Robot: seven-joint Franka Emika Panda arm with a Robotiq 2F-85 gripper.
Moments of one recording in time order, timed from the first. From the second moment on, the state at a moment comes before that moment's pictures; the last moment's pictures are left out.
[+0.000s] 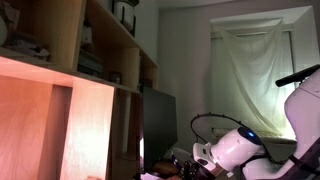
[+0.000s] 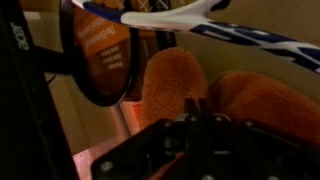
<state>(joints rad) 0.08 1.39 -0.34 -1.11 -0.60 3.31 -0.64</state>
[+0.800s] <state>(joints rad) -0.02 1.29 -0.08 -1.16 -0.81 3.47 -0.62</state>
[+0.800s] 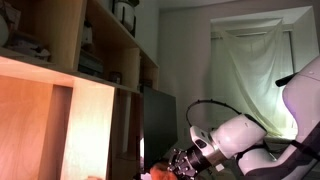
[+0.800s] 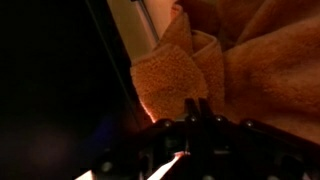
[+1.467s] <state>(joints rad) -0.46 1.27 0.47 -1.25 -1.12 3.47 -0.68</state>
